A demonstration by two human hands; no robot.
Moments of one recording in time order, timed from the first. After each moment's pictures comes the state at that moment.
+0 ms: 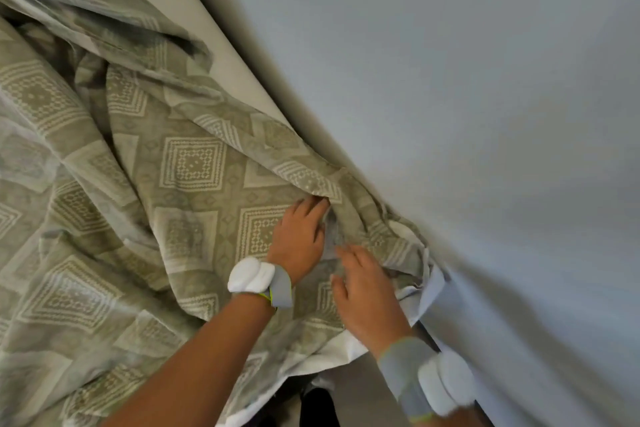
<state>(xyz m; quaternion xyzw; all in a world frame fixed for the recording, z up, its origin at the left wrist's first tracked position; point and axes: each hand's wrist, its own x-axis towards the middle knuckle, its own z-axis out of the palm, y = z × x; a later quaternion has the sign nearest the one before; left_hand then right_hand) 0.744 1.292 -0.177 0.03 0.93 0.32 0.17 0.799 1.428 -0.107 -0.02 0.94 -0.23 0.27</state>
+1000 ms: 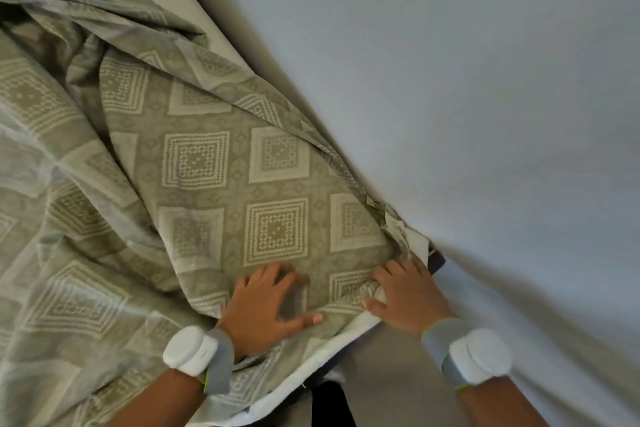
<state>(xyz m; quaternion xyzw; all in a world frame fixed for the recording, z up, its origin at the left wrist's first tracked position) 0.844 1.215 -0.163 0.13 0.91 0.22 0.32 0.809 1.474 -0.125 -0.12 0.89 0.01 0.44</state>
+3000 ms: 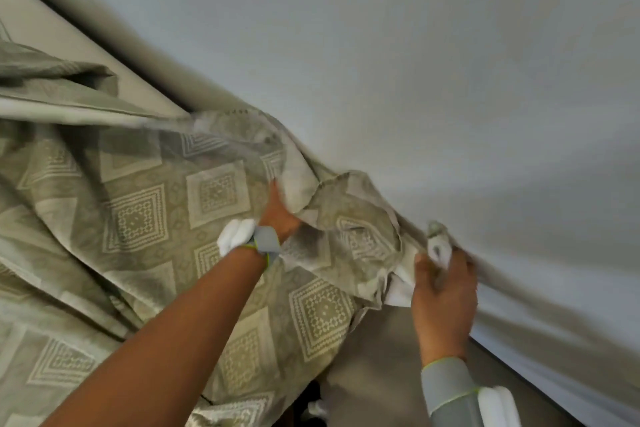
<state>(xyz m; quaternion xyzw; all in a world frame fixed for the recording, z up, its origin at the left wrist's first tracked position) 0.722 1.349 -0.186 0.08 0.91 0.32 0.26 0.892 1.521 -0.075 0.42 0.83 -0.34 -0.13</state>
